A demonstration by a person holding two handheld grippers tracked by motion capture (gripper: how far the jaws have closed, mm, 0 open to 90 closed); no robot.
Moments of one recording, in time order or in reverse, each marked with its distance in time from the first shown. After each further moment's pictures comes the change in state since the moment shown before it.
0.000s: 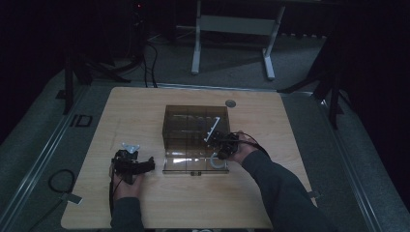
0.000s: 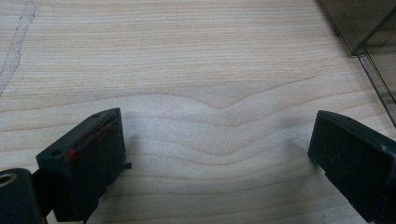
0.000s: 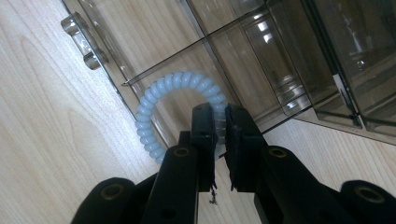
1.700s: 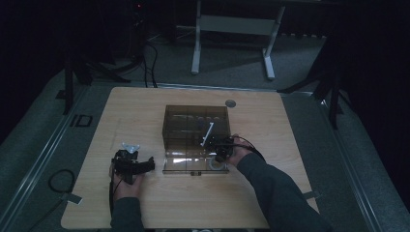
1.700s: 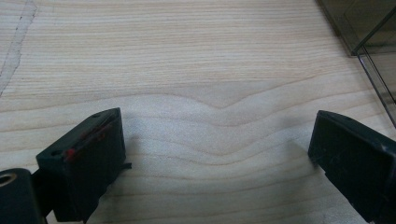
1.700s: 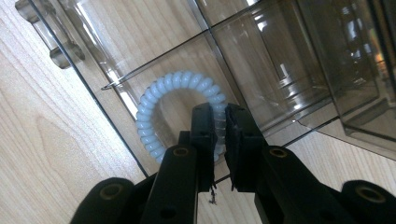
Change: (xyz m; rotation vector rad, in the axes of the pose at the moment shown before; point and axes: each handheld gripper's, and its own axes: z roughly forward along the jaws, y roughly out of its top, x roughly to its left) left arm 0.000 0.000 0.000 0.001 0.000 0.000; right arm 0.006 0.006 0.026 0.065 -0.031 -0.016
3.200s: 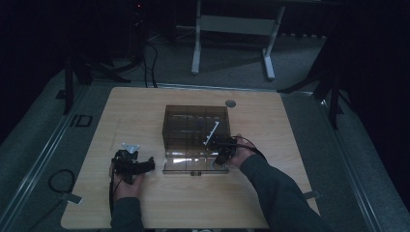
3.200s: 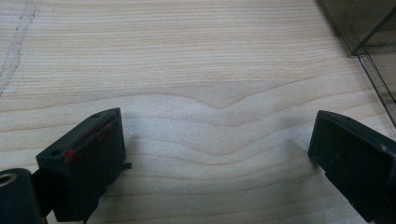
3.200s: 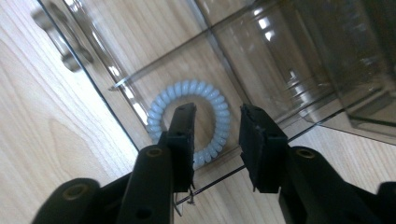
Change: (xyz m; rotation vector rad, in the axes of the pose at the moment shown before) left arm 0.000 0.000 0.000 -0.001 0.000 -0.001; right arm -0.004 -0.010 -0.002 -0.065 0.041 0.043
